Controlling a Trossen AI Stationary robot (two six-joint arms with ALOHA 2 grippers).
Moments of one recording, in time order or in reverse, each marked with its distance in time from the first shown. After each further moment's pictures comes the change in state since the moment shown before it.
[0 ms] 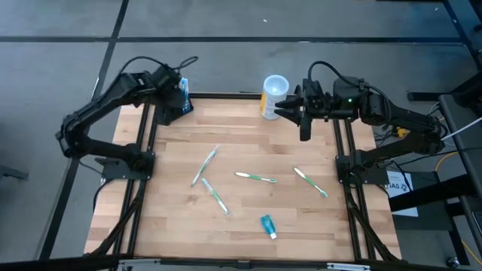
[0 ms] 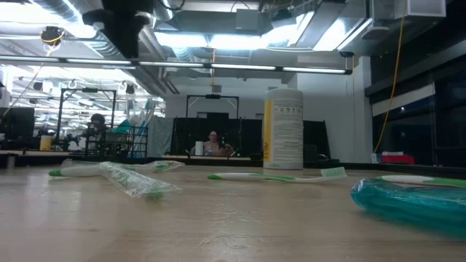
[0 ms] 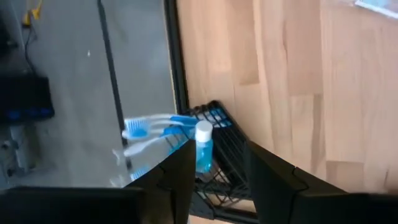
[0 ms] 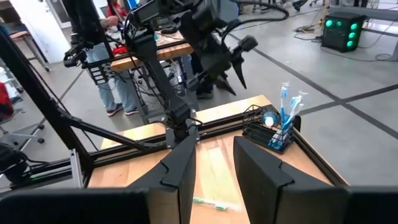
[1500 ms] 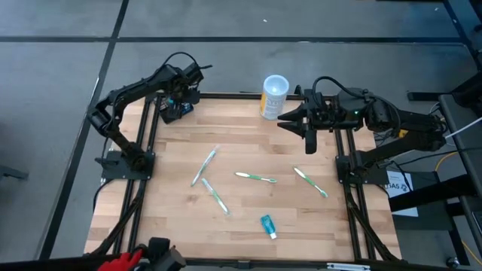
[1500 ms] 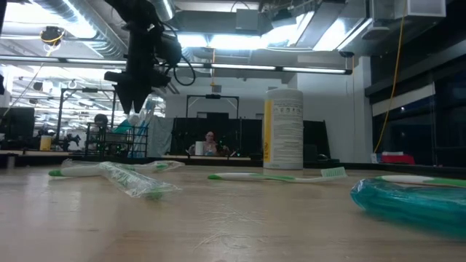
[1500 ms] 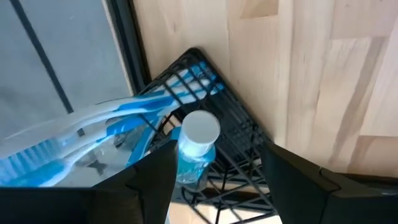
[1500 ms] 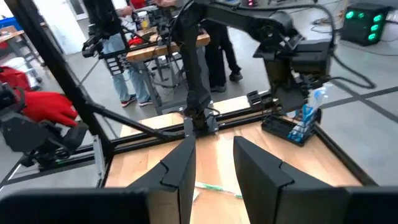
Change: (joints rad) left arm 0.207 0.397 -0.075 0.100 -0.048 0.082; right arm 0.137 -0.025 -0.001 -0.045 0.076 0.027
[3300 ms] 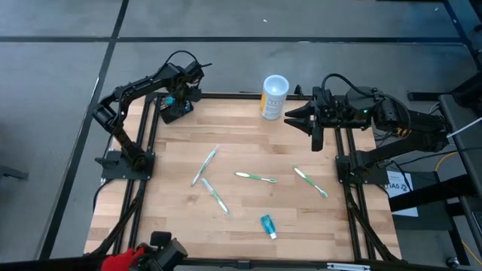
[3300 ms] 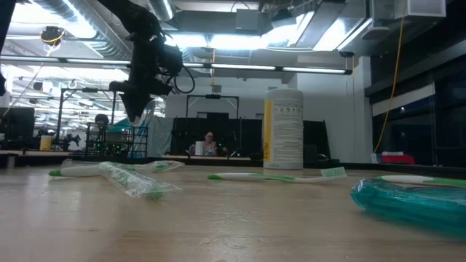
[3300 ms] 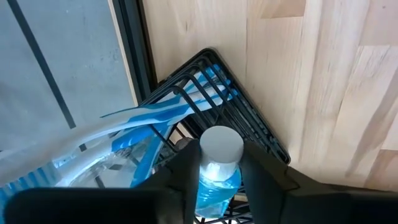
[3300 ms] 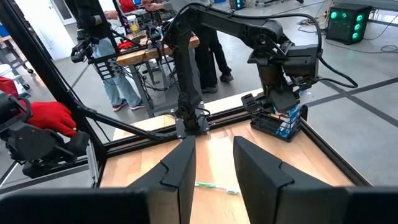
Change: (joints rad) left arm 0.044 0.065 0.000 0.063 0.007 0.007; right arm 0.000 -0.047 0.000 -0.050 0.040 0.021
